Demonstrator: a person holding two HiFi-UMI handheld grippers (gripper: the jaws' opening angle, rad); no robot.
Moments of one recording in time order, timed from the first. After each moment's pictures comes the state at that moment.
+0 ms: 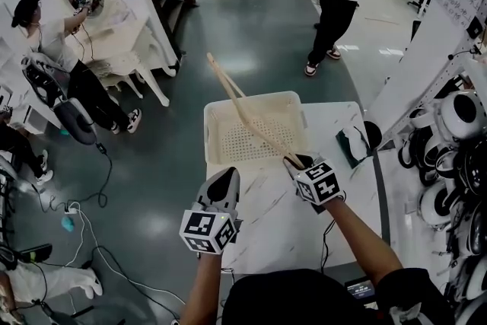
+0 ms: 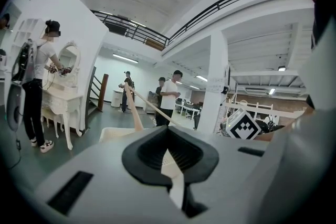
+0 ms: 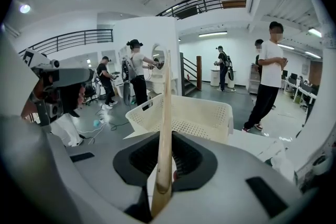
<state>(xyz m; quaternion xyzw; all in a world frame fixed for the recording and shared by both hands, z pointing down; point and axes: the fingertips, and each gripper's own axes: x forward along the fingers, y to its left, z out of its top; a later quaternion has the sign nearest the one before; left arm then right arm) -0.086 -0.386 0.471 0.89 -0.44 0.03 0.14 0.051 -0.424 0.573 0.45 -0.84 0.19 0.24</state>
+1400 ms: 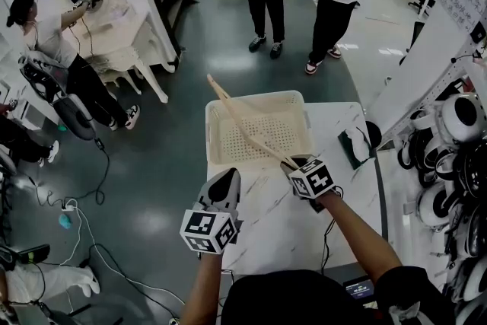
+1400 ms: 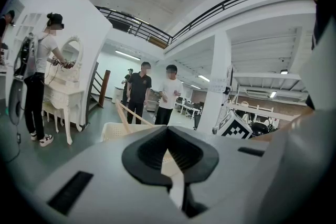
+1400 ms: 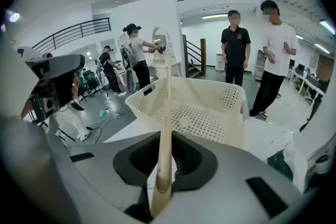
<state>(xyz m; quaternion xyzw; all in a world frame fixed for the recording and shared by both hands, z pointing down) -0.097 -0.396 0.486 0.88 -0.44 0.03 0.16 0.034 -0.431 0.618 0.41 -0.83 0.24 0.31</state>
